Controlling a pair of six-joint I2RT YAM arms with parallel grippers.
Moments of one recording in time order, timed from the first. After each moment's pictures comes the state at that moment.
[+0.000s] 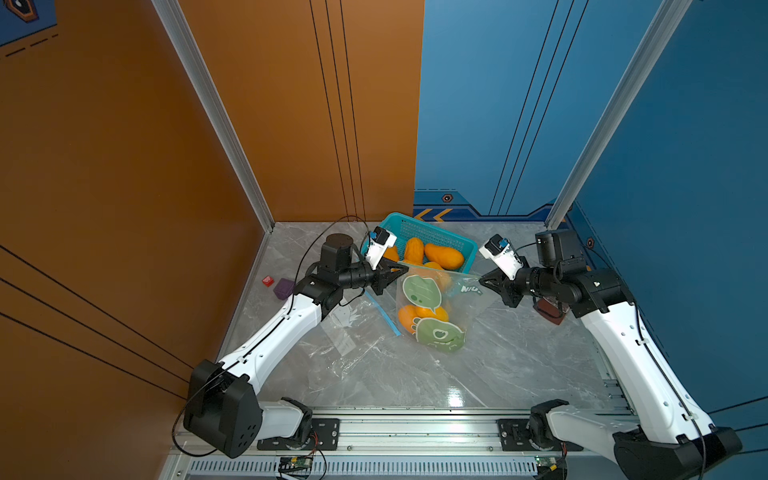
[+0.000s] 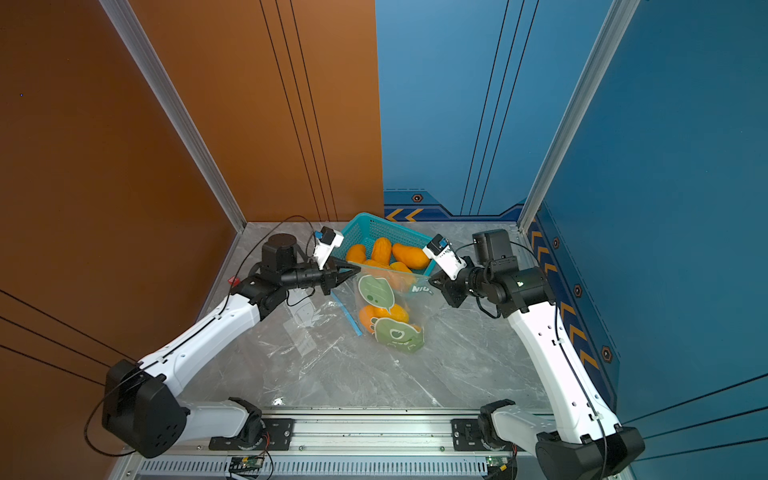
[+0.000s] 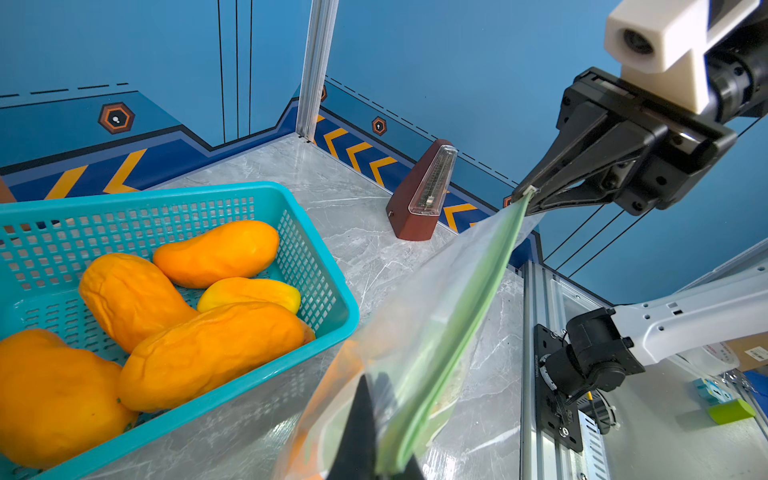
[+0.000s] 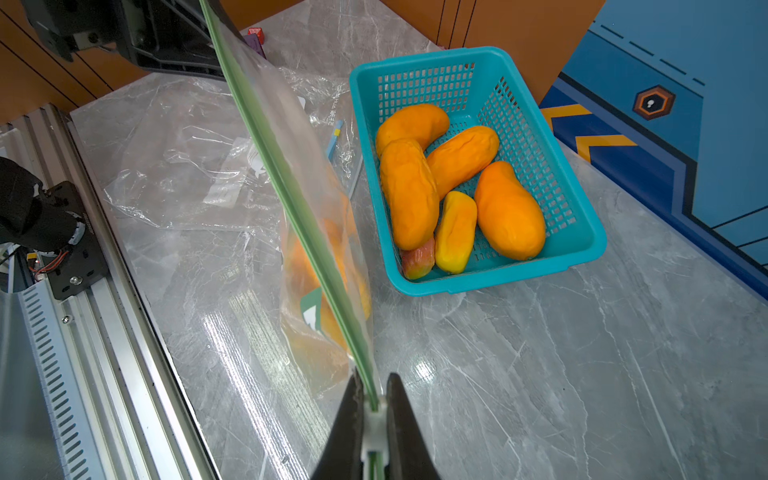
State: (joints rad) left arm -0.40 1.33 1.07 -0.09 0.74 -0.10; right arm 0.25 1.16 1.39 -1.00 -0.47 -0.44
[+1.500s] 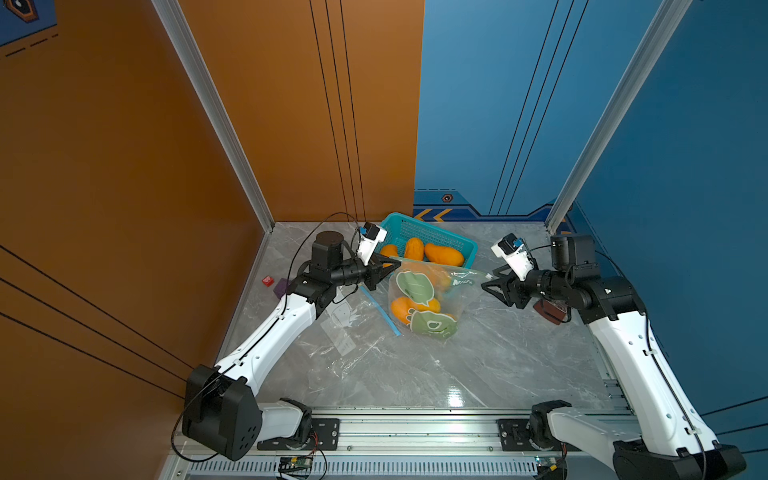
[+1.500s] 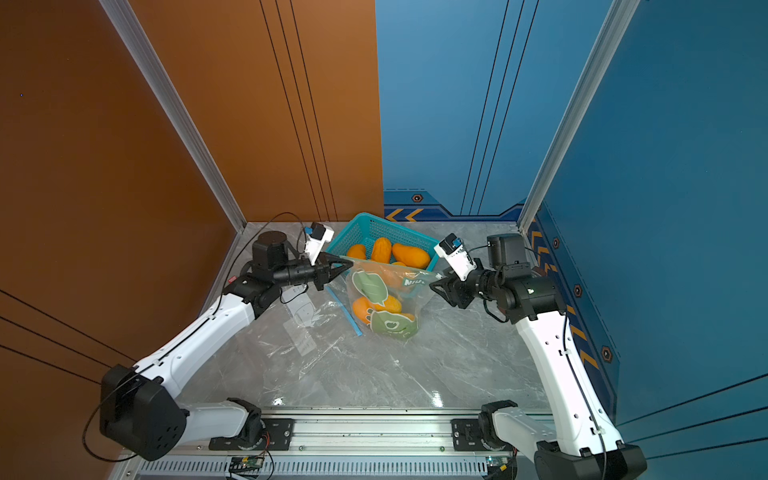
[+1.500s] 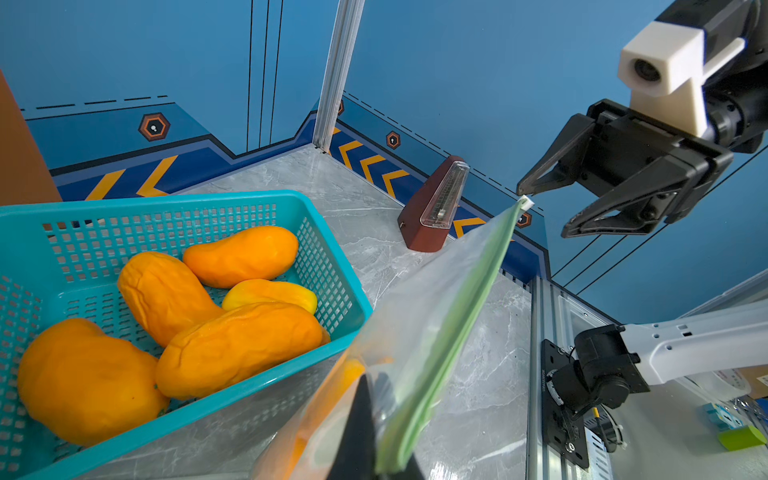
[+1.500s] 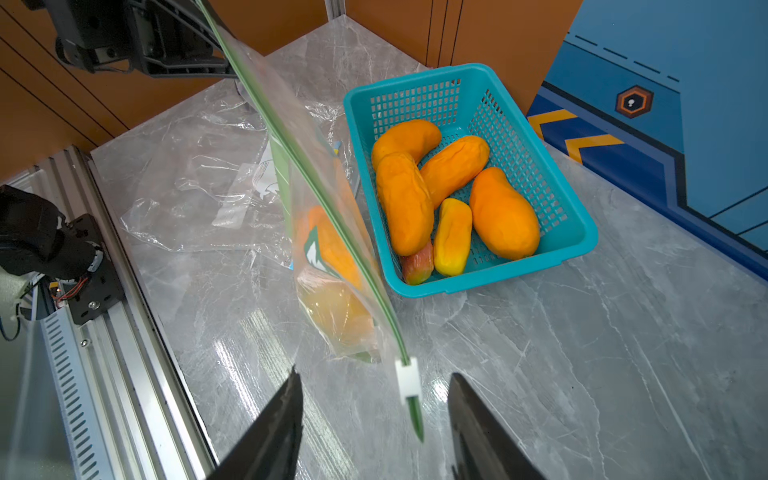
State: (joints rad) left arm -0.36 1.32 1.07 -0.08 0.77 -0.11; right arm 0.19 1.13 1.34 -0.98 -0.56 -0.41
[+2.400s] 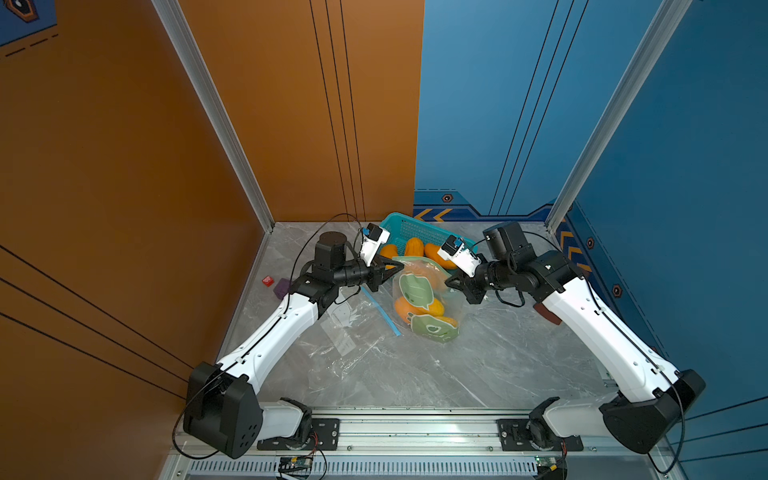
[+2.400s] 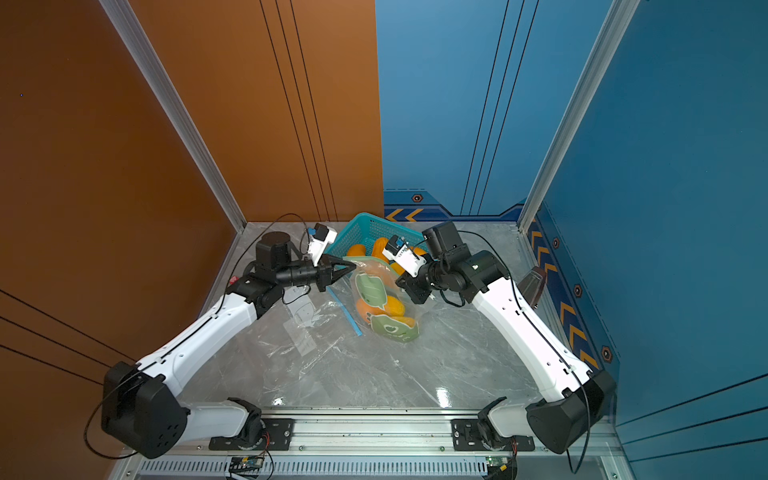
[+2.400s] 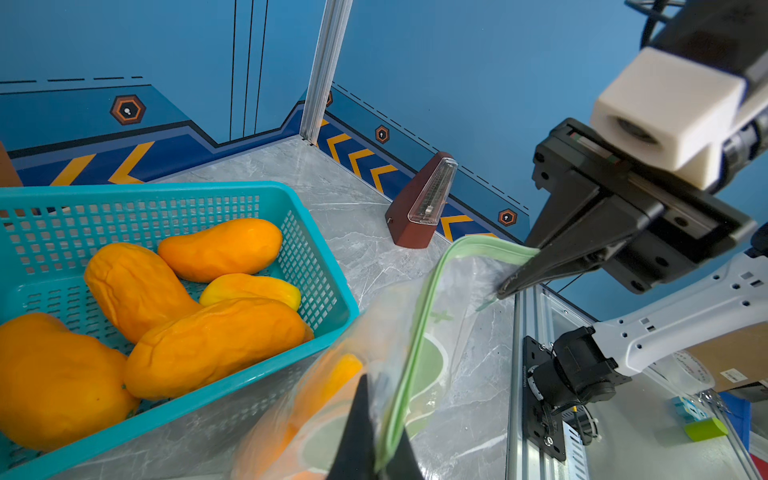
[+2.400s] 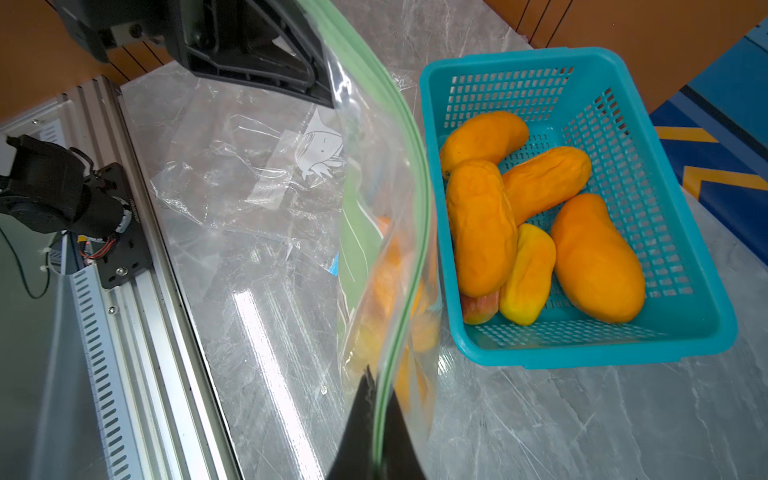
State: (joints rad) left arm -0.38 1.33 1.07 -0.08 0.77 -0.16; right arm 0.57 1.35 1.52 -1.00 -0.30 -0.31
